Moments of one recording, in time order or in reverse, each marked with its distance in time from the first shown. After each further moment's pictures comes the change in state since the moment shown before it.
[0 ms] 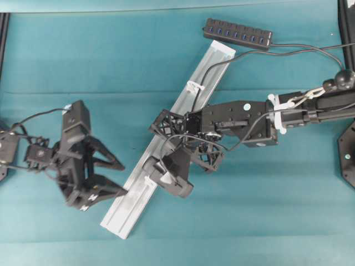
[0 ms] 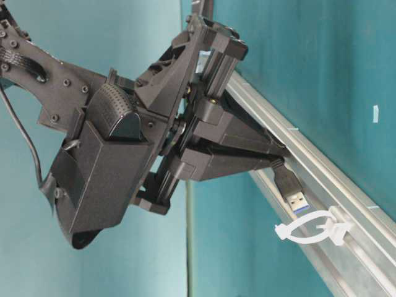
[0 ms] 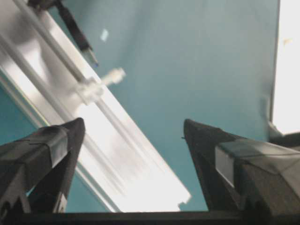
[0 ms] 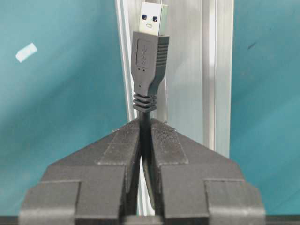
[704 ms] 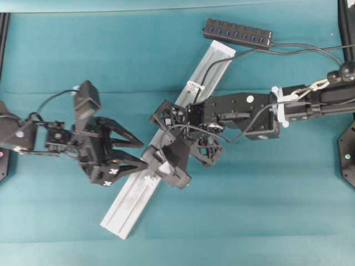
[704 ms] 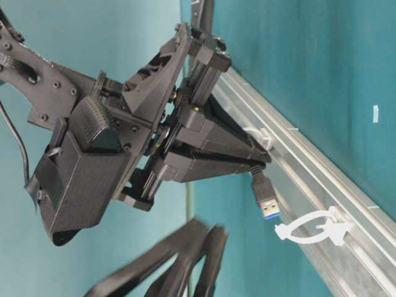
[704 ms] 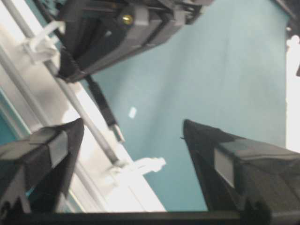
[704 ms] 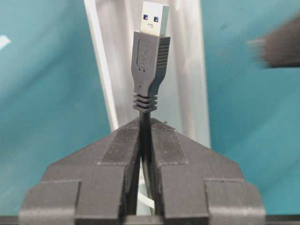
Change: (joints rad) left arm 0.147 0.146 -0.018 0.000 -0.272 0.009; right arm -0.032 -0.021 0.012 0.002 -0.015 0.018
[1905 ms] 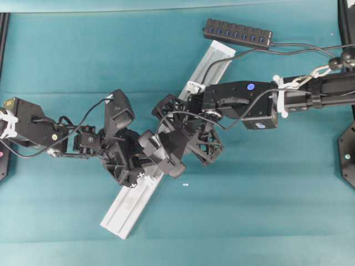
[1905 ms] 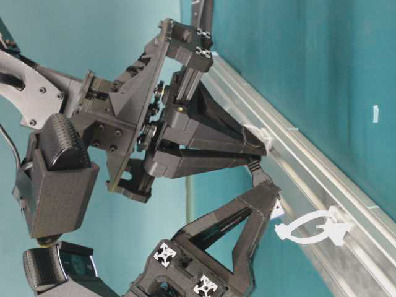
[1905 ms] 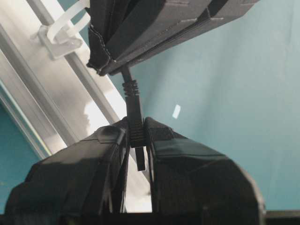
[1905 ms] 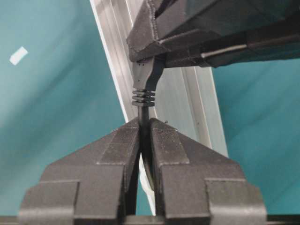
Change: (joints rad) left arm 0.015 0.235 -0.141 0.000 0.054 0.061; right arm -0.046 -0.006 -0.023 0.114 0.072 0.009
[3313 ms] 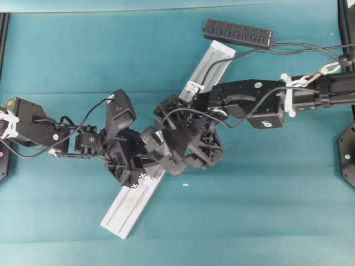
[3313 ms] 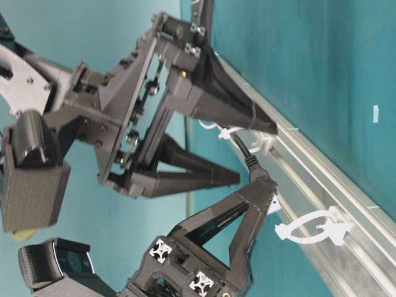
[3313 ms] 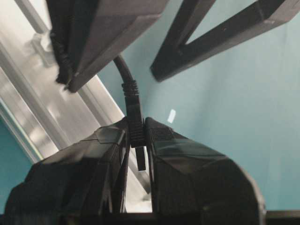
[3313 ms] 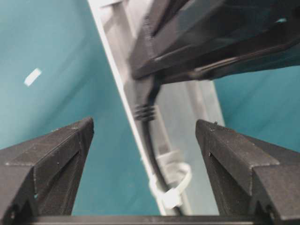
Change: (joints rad) left arm -0.003 0.002 -0.009 0.000 0.000 0.005; right arm -0.003 -0.026 0.023 0.097 -0.040 0.000
